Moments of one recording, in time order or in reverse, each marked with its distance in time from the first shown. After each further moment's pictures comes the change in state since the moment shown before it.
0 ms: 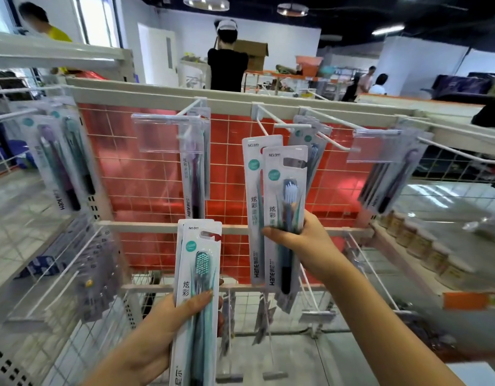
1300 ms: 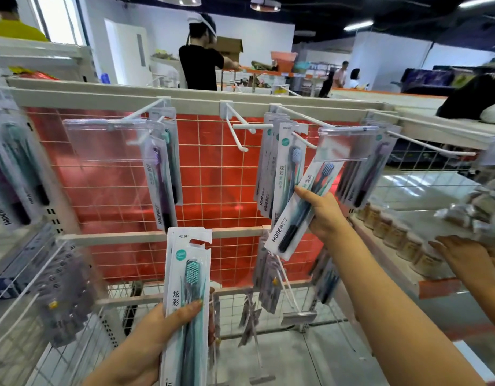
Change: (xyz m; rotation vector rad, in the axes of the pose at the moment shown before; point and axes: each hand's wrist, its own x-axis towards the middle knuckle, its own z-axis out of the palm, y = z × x) left_hand 0.030 -0.009 0.009 0.067 -0.019 -0.087; right_hand 0.069 0.042 -0.099 0.347 0.432 0.035
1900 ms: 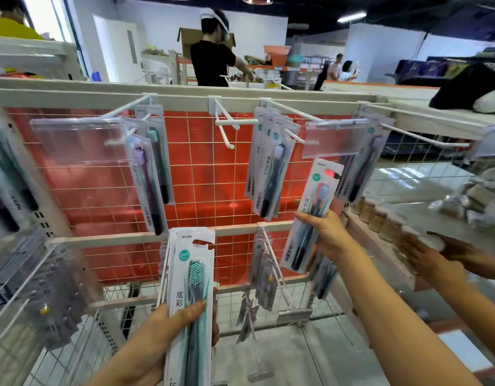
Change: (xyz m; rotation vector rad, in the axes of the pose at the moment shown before) left_hand 0.011 0.004 0.014 -0.005 -0.002 -0.012; right_hand -0.022 0.020 -0.040 -0.176 0.042 0.124
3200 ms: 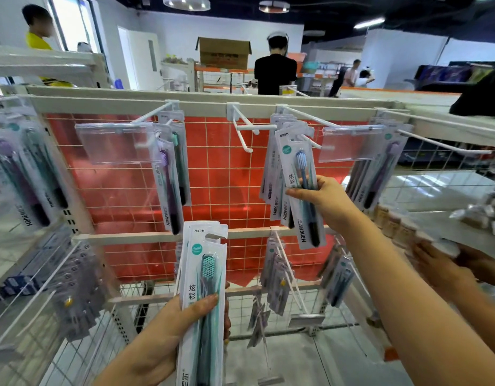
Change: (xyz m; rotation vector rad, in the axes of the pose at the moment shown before) left_hand -0.010 0.003 -0.002 -0.094 0.018 0.062; right_hand -0.014 -0.073 0.045 -0.370 -0.167 -0.150
